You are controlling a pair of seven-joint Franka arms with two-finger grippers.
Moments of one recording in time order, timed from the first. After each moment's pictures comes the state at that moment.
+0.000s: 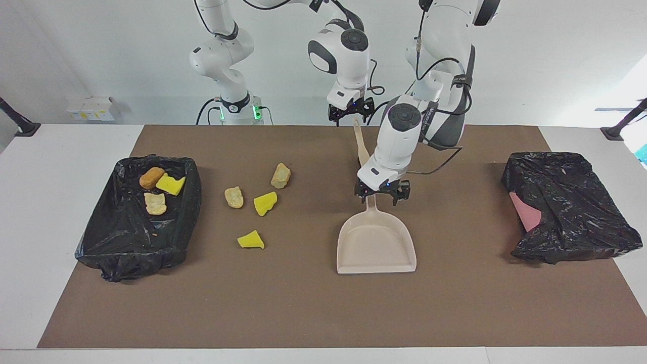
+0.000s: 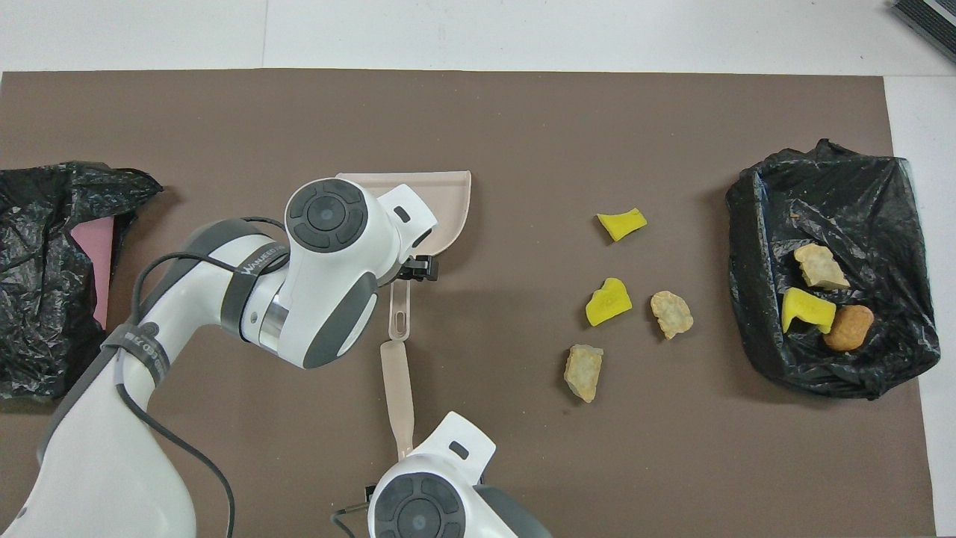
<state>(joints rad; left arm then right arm) -0.43 0.30 -0.13 -1.85 0.03 2.16 -0.40 0.81 0.06 0.16 -2.13 0.18 2.15 0.76</state>
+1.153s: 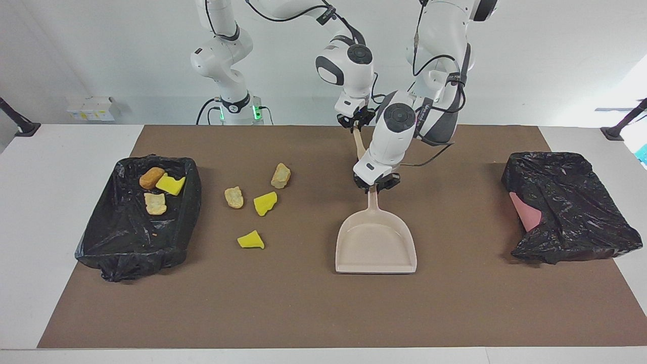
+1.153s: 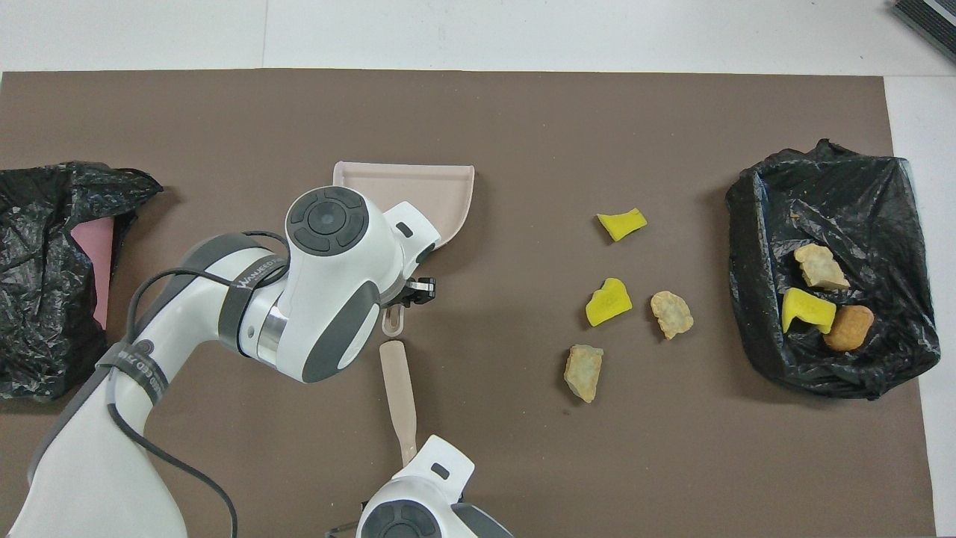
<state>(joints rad) -0.44 0.26 -0.12 -1.84 -0.05 2.04 -0.42 0.87 0.11 0.16 -2.17 0.18 2.26 0.77</state>
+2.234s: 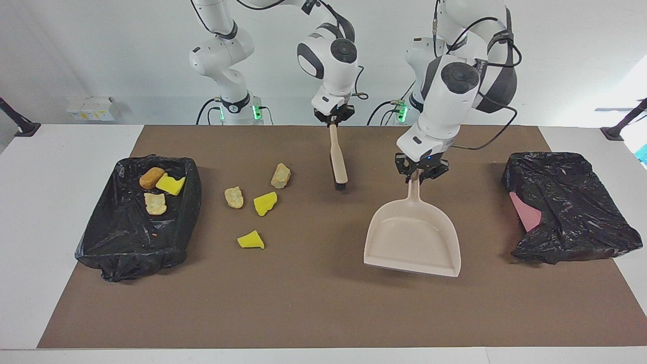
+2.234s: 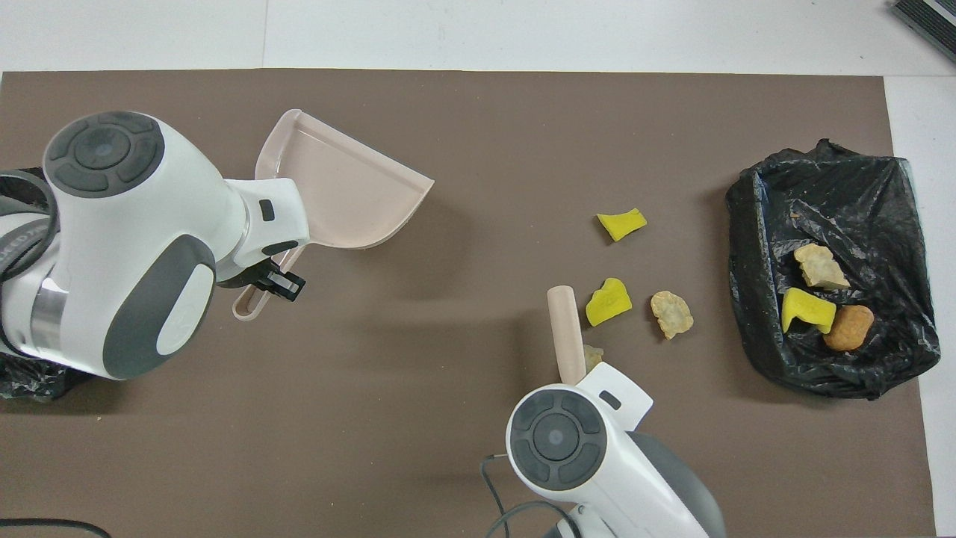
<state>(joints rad) -0.27 0.08 -0.09 -1.77 0.05 1.74 0.23 0.54 -0.15 0.14 -2.16 -0.06 1.67 0.66</state>
